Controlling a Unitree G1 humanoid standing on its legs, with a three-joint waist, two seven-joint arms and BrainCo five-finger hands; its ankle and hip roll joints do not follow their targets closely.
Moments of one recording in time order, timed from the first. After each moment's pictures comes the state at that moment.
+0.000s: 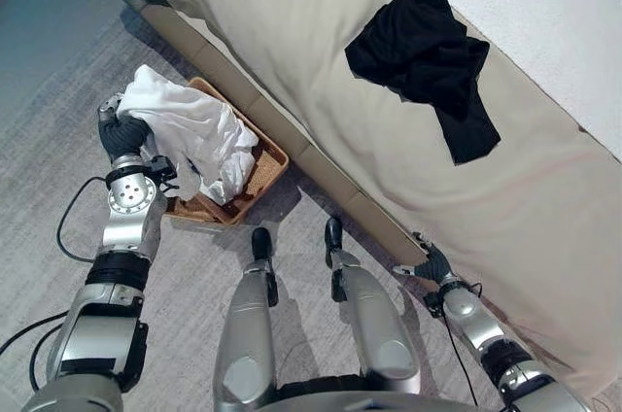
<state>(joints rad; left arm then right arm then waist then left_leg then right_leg) -0.61 0.63 -0.07 0.66 -0.48 -0.30 0.40 -0.20 -0.37 0.32 0.83 -0.03 -0.16 -0.20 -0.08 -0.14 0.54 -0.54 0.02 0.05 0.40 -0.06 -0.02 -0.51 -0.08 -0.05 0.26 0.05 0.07</state>
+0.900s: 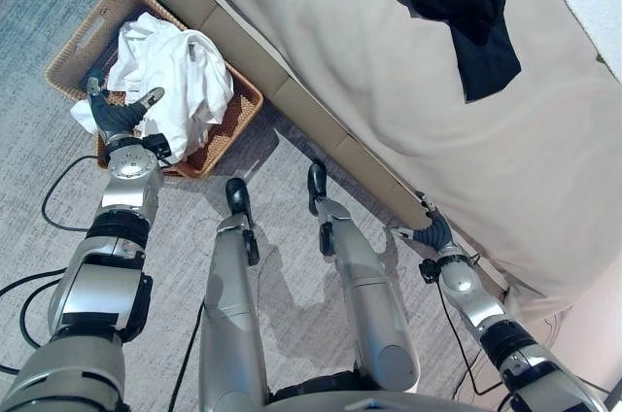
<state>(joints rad) -0.80 0.63 -0.13 0.97 -0.44 -0.20 0.50 -0.25 -0.40 0.34 0.61 0.04 -0.22 -0.32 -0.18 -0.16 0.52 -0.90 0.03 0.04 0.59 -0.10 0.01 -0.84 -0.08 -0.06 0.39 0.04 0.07</state>
